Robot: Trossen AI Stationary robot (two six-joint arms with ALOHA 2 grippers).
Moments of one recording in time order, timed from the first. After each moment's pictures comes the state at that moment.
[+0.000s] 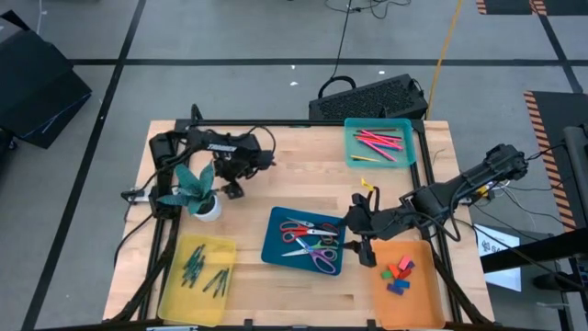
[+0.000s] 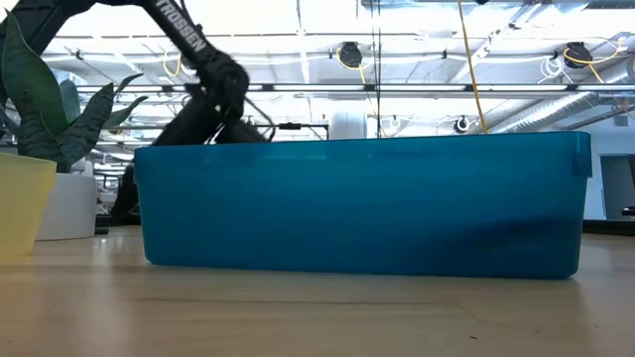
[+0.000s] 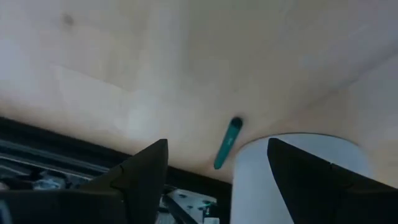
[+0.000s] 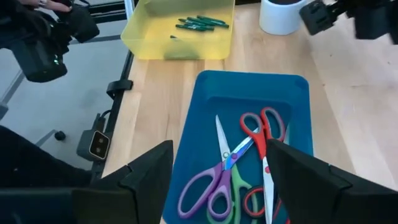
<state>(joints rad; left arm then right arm) 0.43 1.96 1.19 -1.40 -0.10 -0.09 0.47 1.26 1.11 -0.51 0.24 0.41</state>
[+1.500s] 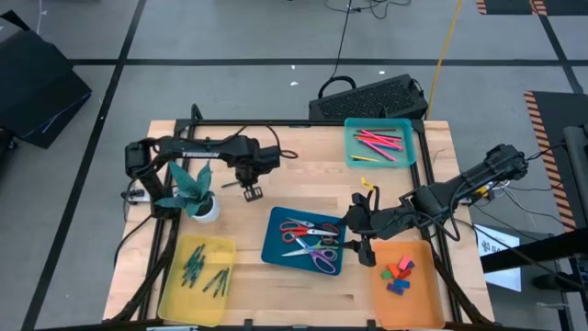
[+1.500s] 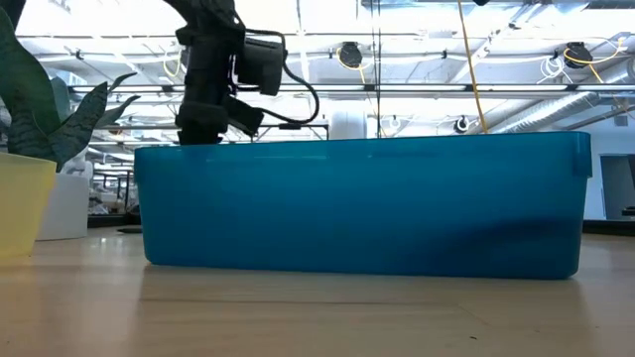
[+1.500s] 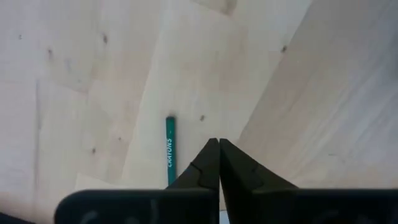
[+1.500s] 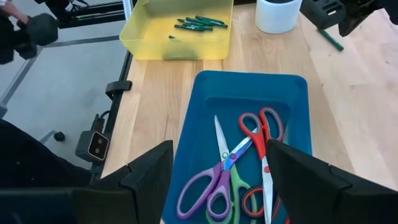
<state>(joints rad) 0.27 1.74 1.26 -1.14 -0.05 -0.11 0.46 1.26 1.11 -0.51 0.24 0.41</state>
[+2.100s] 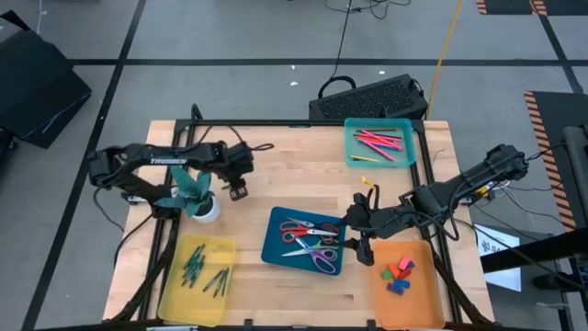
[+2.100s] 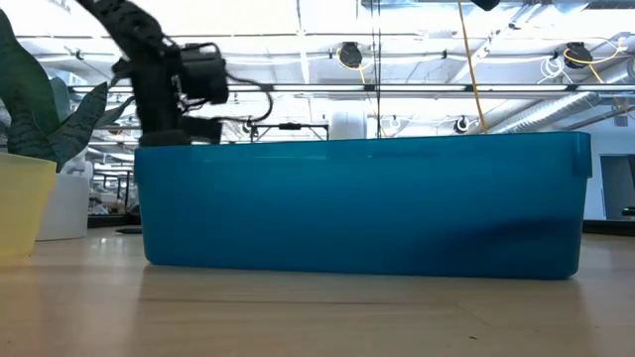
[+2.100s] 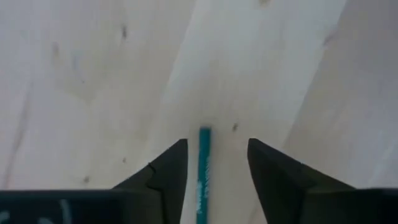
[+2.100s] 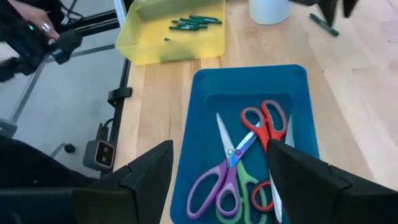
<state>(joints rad) 0.40 1.42 0.77 -0.63 0.00 0.04 0.45 1.26 1.11 -0.52 0.23 0.51</state>
